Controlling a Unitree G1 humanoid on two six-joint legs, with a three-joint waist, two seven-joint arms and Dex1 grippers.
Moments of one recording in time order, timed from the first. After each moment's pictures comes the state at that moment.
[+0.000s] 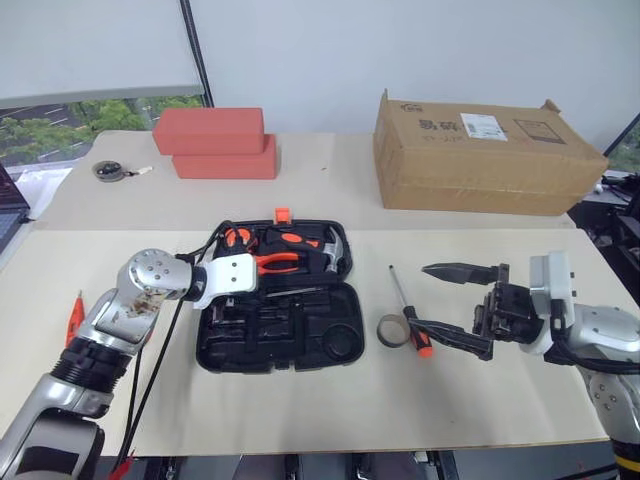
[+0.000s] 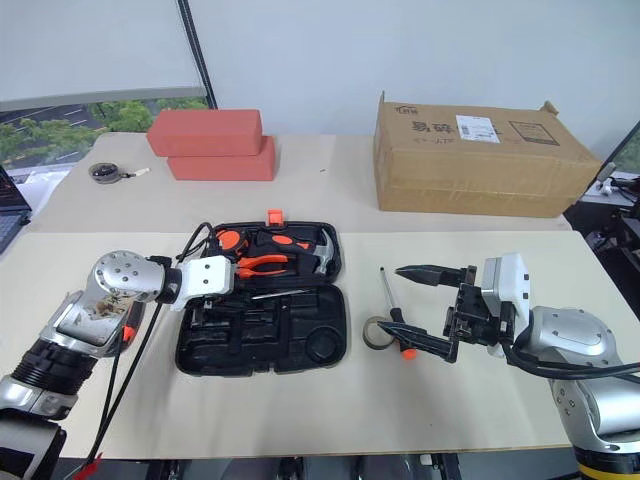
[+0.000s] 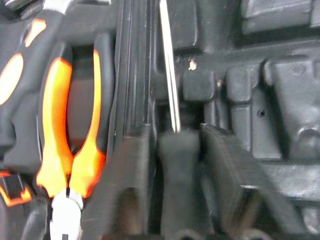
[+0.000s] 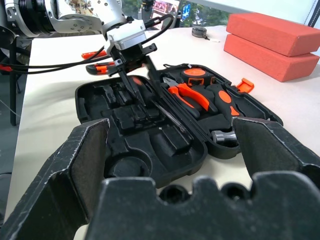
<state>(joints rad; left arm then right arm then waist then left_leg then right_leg) -0.53 0.79 -0.25 0.05 -0.02 0.12 -1.19 -0.04 -0.76 -0.25 -0.44 0.69 0.31 1.08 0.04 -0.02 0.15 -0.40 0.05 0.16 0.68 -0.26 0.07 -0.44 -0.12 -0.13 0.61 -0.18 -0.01</state>
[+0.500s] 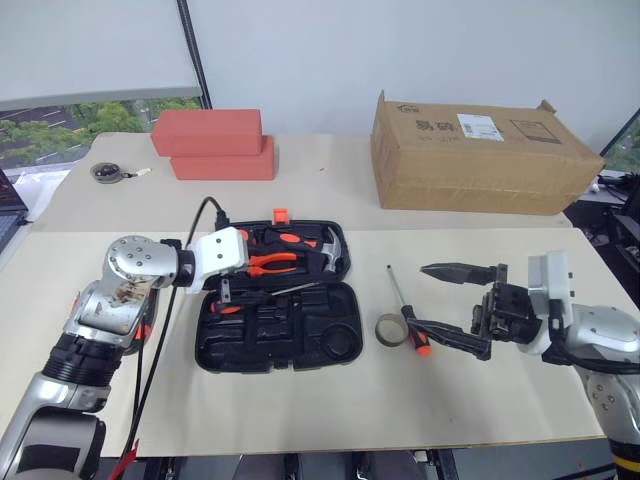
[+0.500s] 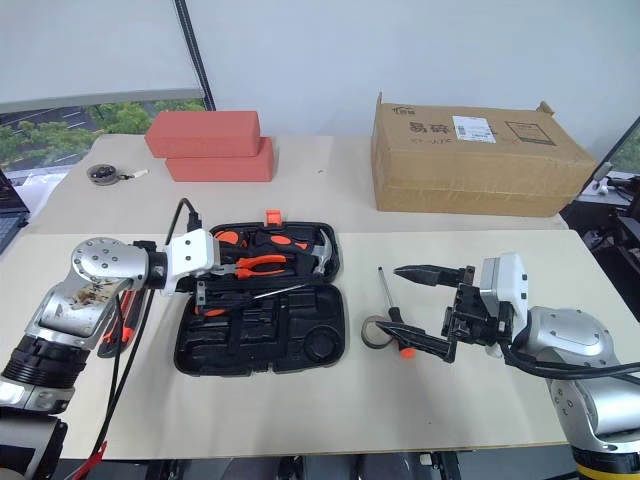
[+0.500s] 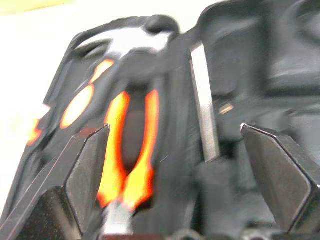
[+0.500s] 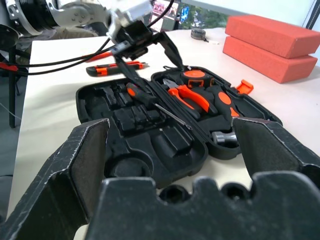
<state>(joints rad) -0.54 0.79 -0.14 0.09 -0.08 0.17 -1.10 -0.05 -0.75 -0.24 -0.44 0.69 0.31 1.08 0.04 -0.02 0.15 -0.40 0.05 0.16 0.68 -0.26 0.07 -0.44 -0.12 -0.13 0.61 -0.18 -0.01</state>
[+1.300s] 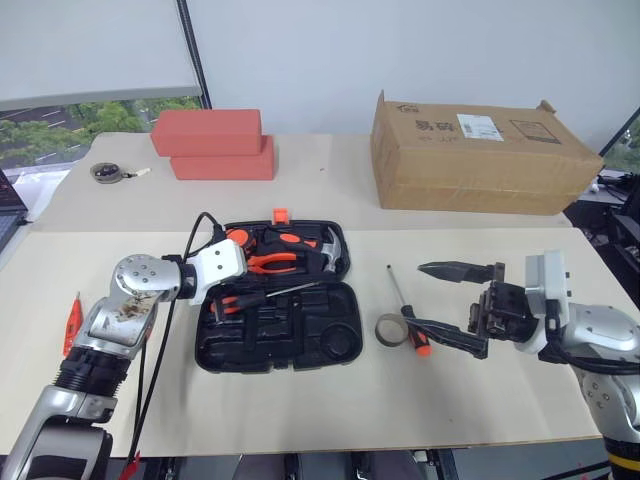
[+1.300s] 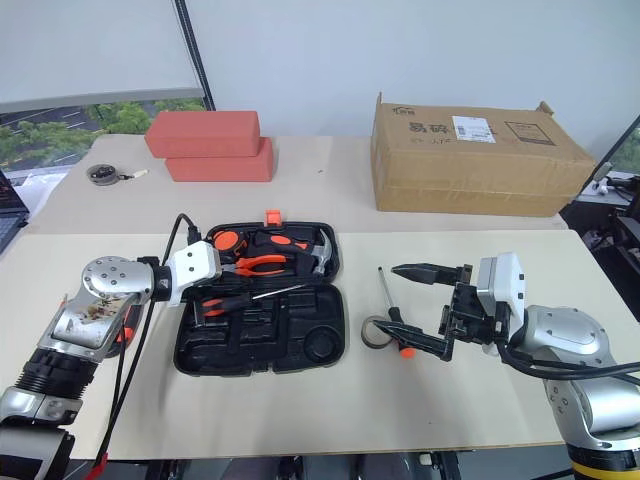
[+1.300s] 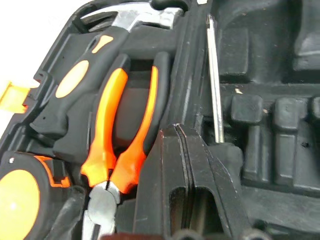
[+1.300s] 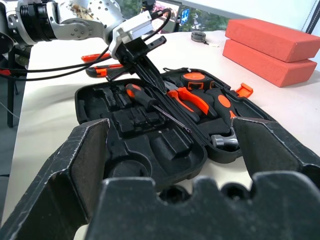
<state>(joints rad) -0.47 0.75 -0.14 0.10 -0.11 0.10 -1.12 -0.06 -0.74 -0.23 -0.44 0.67 0.29 1.08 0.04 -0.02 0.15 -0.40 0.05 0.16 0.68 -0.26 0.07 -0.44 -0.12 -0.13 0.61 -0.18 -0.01</state>
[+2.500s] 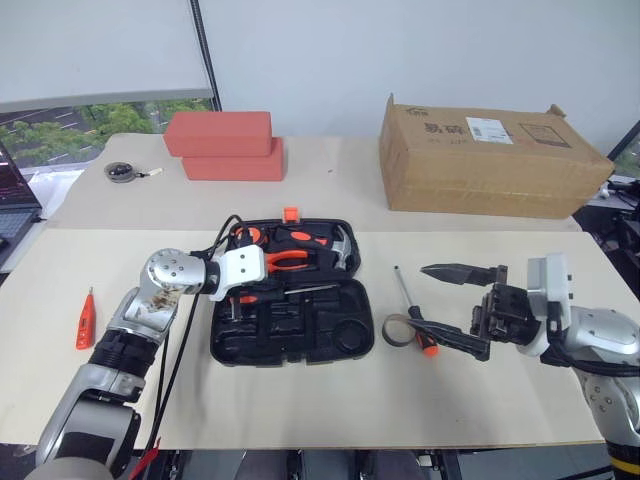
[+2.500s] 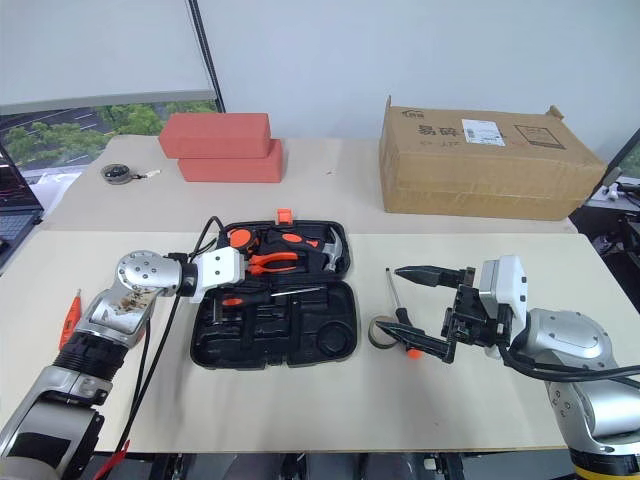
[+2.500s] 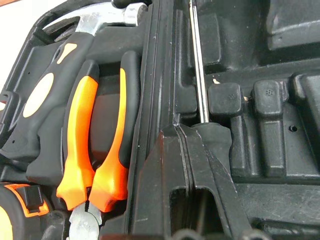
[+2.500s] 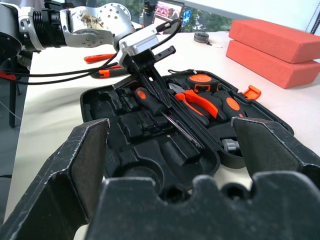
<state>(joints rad) -0.60 0.65 -0.20 0.29 -0.02 -0.05 -1.16 -0.03 -0.74 -0.25 -0.44 0.67 0.29 1.08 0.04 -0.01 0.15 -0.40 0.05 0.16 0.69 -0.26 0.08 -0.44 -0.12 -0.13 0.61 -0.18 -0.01</state>
